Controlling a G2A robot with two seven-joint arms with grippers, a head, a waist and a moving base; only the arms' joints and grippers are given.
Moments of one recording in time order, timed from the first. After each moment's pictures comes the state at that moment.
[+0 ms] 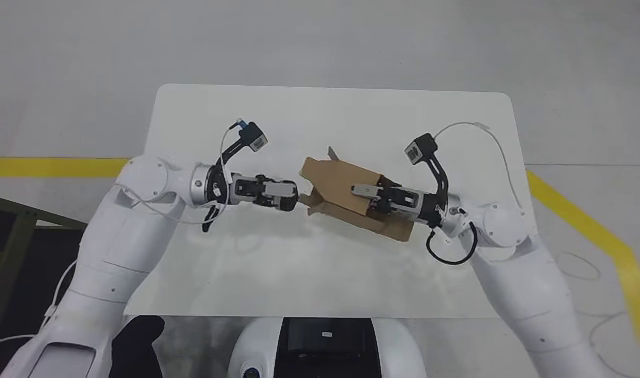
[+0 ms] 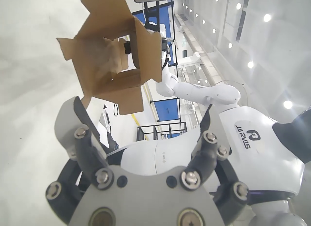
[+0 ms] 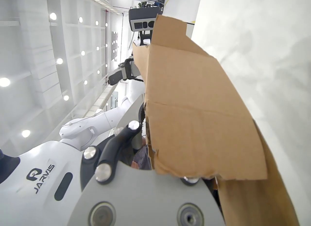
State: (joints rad) left arm 0.86 -1.03 -1.16 -1.41 -0.52 -0.23 -1.36; right arm -1.08 -1.12 1.22 -1.58 0.43 -0.19 1.00
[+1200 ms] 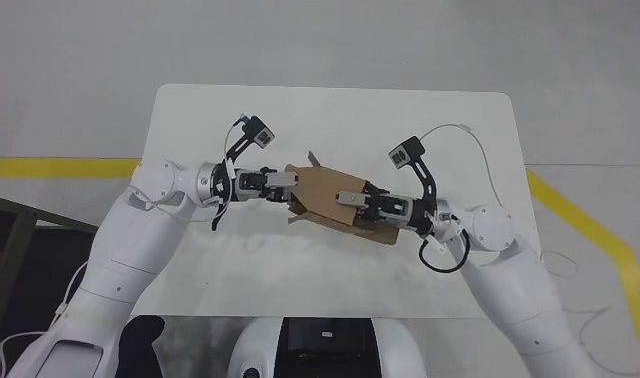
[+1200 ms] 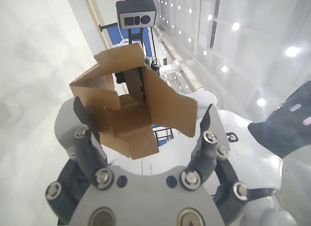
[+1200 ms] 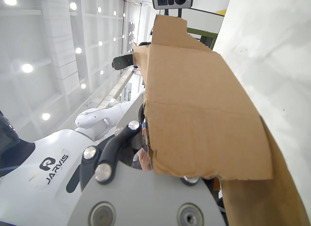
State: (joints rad) left arm 0.85 -1.06 -1.11 -1.39 -0.66 -0.26 -1.32; right arm -1.08 -1.14 1.14 -1.62 0.51 -0.23 1.00
